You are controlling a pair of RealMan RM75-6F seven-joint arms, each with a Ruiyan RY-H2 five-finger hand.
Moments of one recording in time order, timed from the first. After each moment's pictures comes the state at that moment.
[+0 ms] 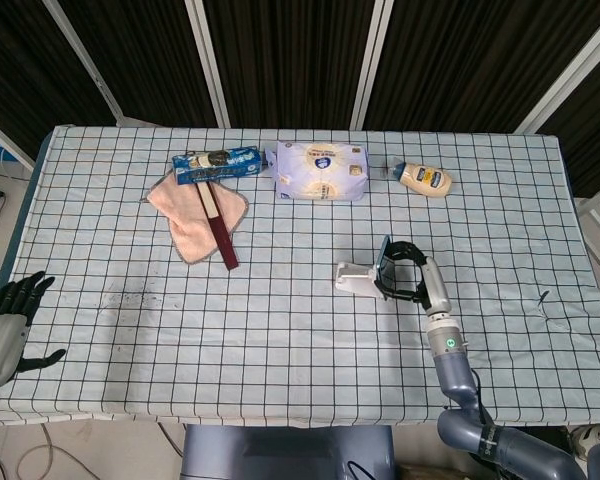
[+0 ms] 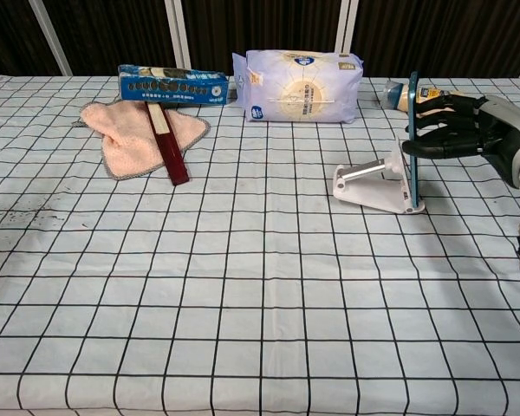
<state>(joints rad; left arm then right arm) -0.15 -1.07 -0.02 -1.68 1.44 1.36 0.02 0.47 -1.72 0.35 -1.26 -1.20 1.06 0.61</state>
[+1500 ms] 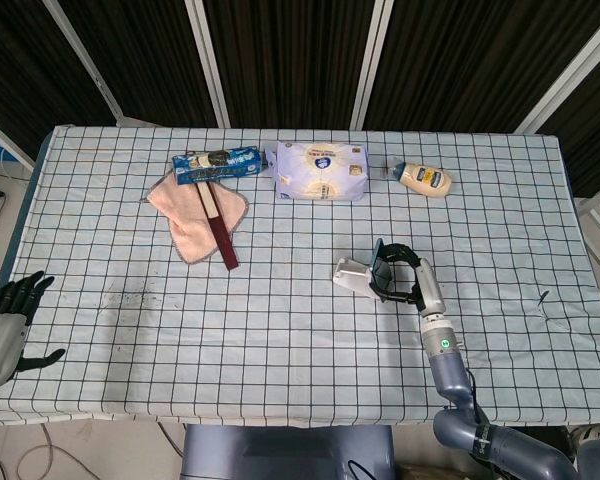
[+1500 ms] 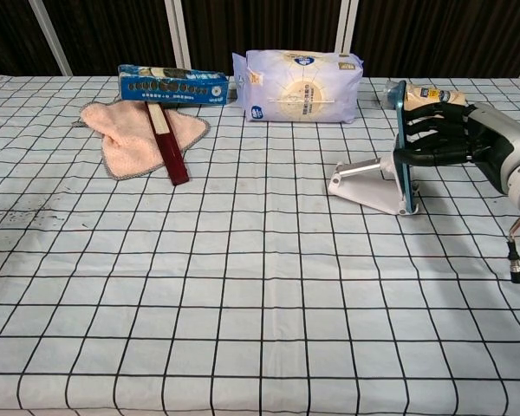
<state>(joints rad) -0.15 -1.07 -0.02 -1.68 1.44 1.35 0.02 0.49 -1.75 0.34 -1.22 -1.22 1.05 0.63</state>
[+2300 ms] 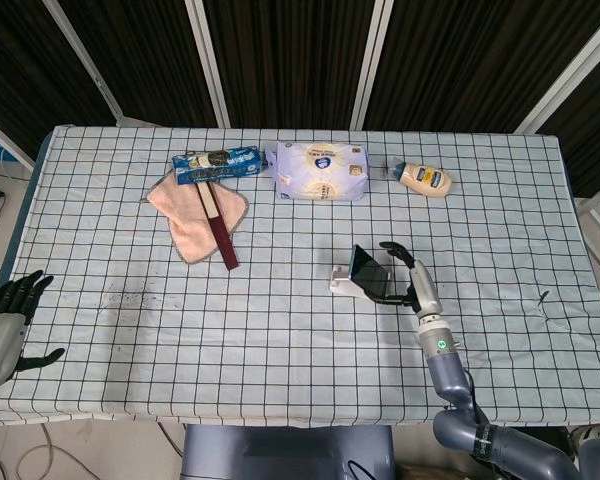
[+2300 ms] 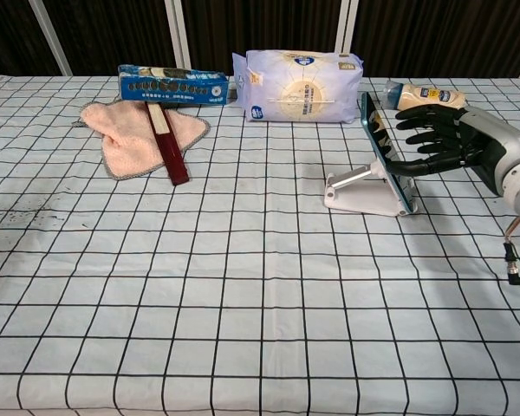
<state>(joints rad) -0.15 -1.07 -0.02 -1.68 1.44 1.36 0.02 0.50 -1.74 0.33 -1.25 -1.21 1.04 0.58</state>
